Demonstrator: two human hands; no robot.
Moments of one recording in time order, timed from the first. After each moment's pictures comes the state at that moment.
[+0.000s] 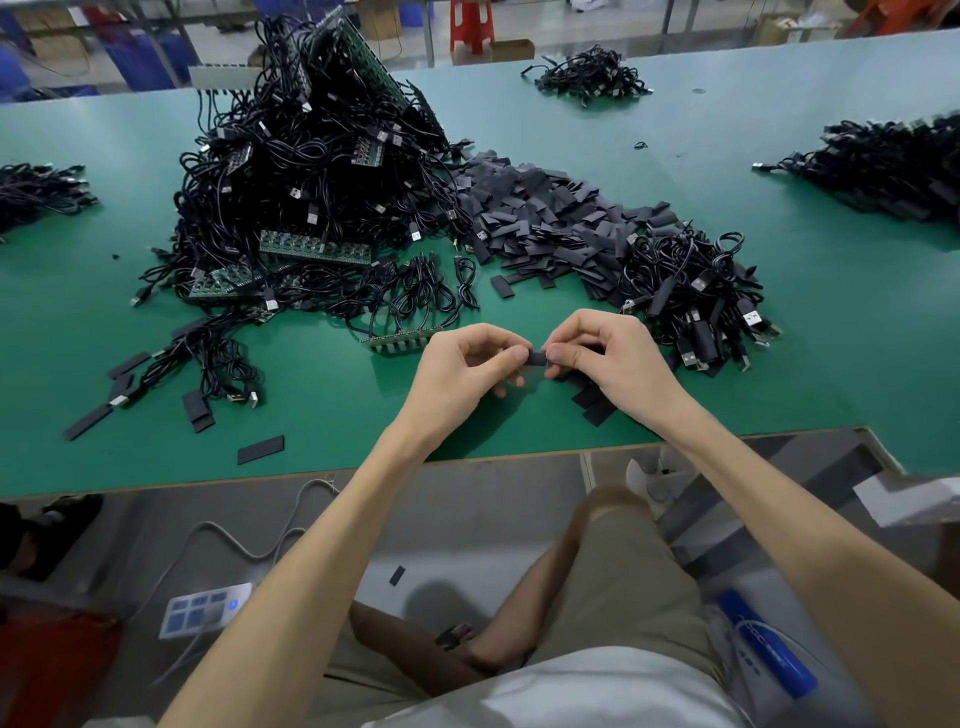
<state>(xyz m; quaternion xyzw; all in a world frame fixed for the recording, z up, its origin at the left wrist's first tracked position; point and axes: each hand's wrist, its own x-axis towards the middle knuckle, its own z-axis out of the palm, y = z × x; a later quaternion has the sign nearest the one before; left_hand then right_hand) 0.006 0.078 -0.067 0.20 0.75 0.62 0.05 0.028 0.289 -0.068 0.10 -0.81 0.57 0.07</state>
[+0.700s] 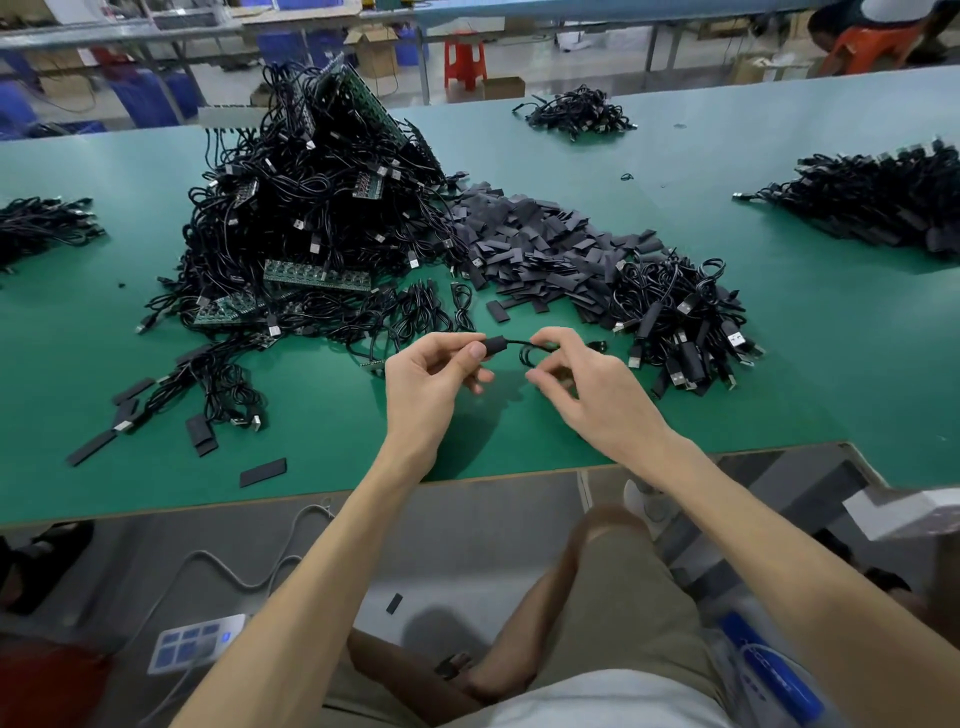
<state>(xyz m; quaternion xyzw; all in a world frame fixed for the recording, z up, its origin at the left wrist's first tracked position) 0.003 0.071 -0.068 0.12 0.66 0.74 -0.07 0.041 0.272 -0.069 0.17 -0.91 0.31 0.20</state>
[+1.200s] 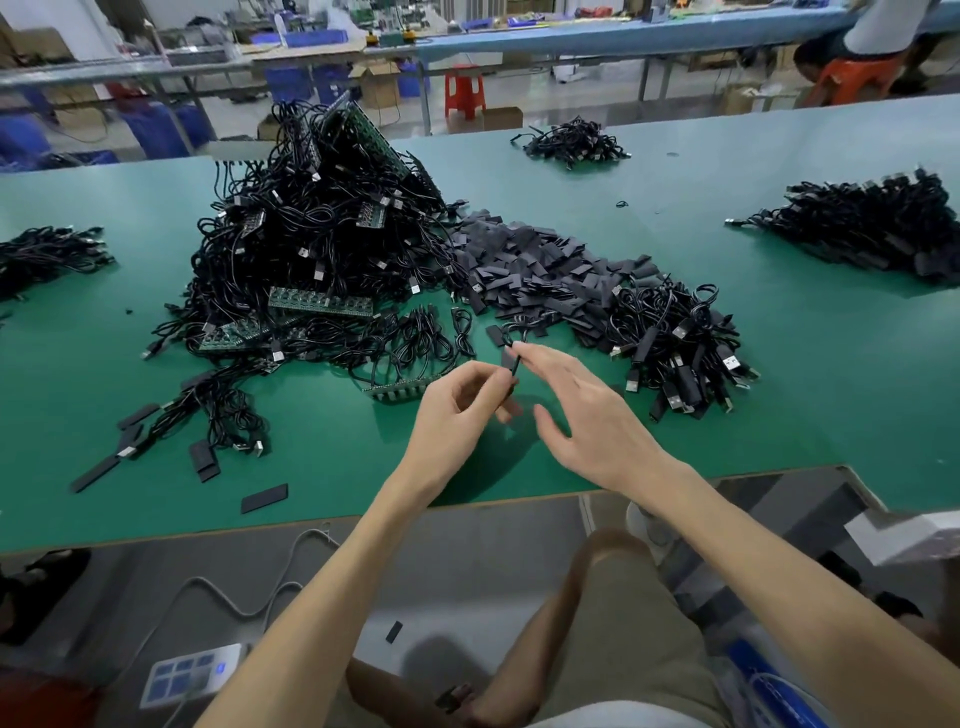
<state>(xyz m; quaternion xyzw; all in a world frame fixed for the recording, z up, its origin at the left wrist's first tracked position) 0.008 0.081 -0.068 0.21 0.73 0.65 0.01 0.045 0.271 -0.066 0.22 -0.91 0.29 0.20</state>
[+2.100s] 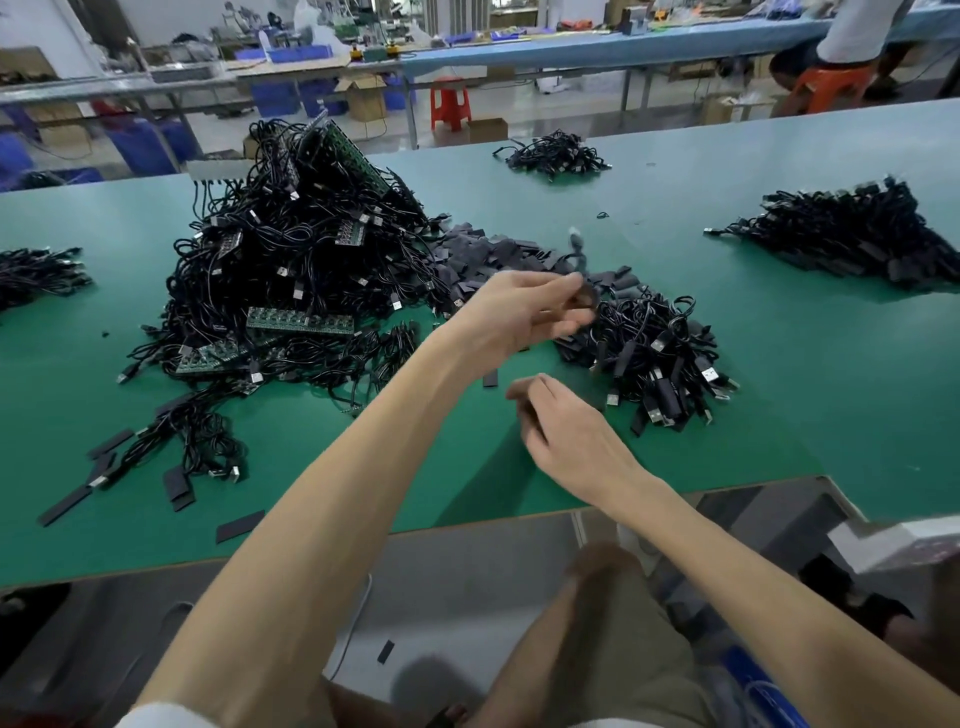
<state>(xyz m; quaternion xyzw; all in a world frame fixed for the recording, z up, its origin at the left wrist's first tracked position) -0.058 0.167 0.039 0.17 0.62 0.72 0.29 0.042 0.266 -0.066 0.15 -0.94 0.27 0.17</state>
